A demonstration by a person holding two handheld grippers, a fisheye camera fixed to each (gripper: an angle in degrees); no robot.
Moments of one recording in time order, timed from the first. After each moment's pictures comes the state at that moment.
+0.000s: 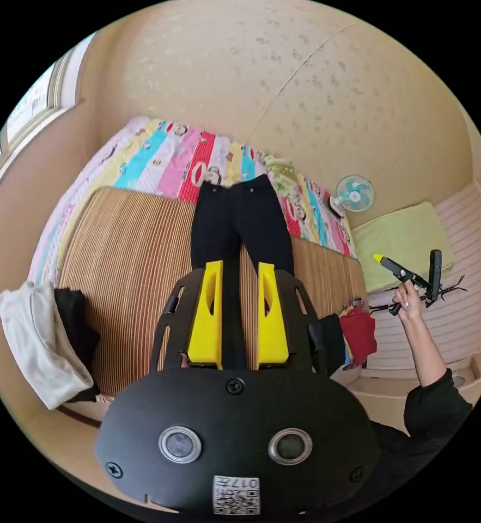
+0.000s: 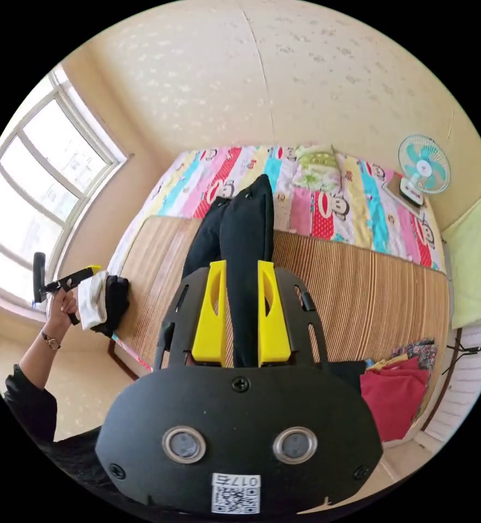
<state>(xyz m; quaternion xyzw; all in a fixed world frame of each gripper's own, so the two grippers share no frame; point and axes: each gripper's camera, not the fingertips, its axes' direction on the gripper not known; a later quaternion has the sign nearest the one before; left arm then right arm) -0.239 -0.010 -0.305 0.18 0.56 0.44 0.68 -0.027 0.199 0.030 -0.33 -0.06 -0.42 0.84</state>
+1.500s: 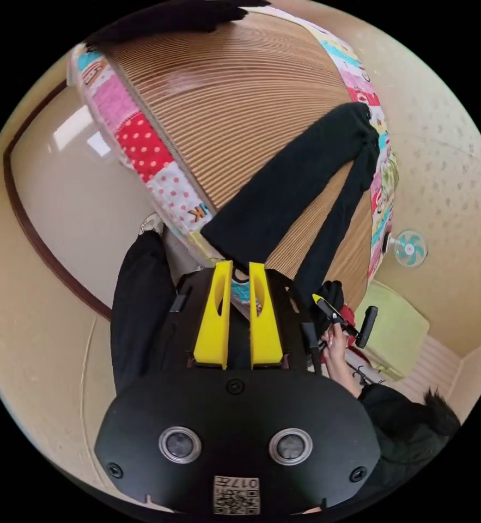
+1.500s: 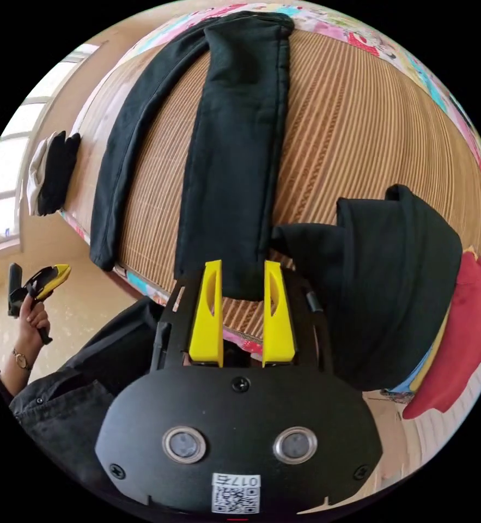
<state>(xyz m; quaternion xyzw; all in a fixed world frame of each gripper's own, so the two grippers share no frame) -0.283 0.170 0.087 -0.15 0.58 0.23 0.77 0.189 0.401 0.129 -0.50 0.05 -0.45 0.74</state>
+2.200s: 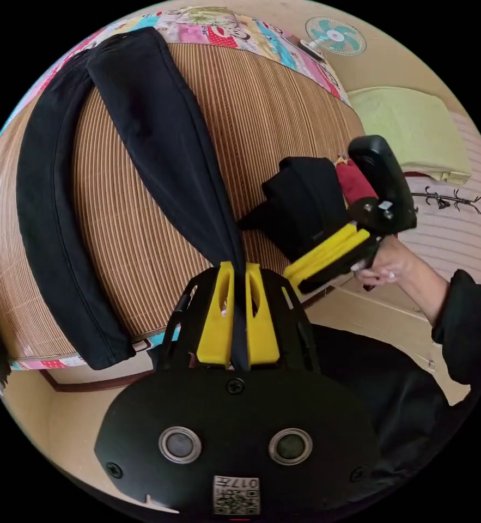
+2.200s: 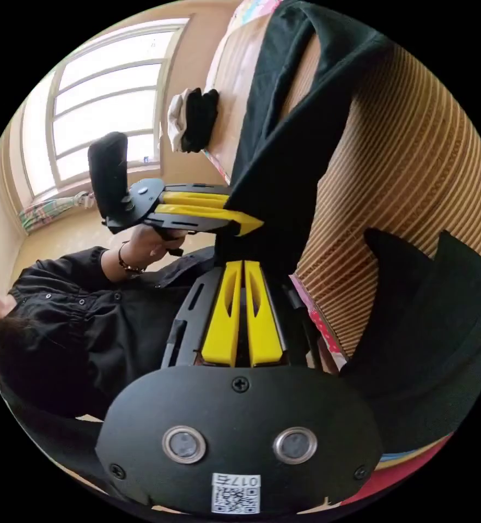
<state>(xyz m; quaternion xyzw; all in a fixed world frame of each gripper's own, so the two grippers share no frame) -0.148 0.349 -0.087 0.01 0.42 0.64 0.65 0.192 0.394 0.116 -0.76 -0.23 -0.35 0.49</state>
